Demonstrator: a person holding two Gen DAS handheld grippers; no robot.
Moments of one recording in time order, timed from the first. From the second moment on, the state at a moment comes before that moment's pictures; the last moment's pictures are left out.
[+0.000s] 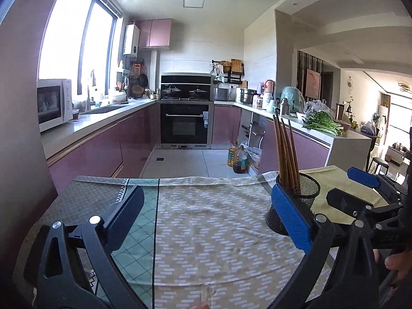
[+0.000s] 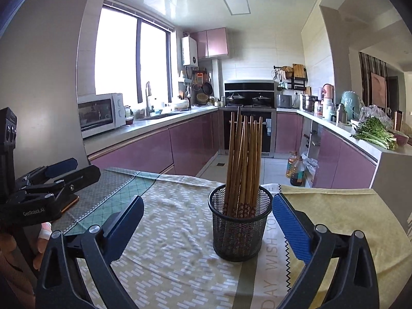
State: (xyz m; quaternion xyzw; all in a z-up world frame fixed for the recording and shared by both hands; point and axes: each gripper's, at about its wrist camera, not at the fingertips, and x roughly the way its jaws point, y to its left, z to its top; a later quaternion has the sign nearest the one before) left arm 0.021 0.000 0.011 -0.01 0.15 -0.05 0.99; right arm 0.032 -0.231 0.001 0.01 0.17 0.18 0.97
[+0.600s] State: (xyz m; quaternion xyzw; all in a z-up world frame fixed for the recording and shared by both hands) left arm -0.003 -0.003 0.014 0.00 0.12 -0.04 0.99; right arm 0.009 -0.222 0.003 0.01 0.14 0.16 0.98
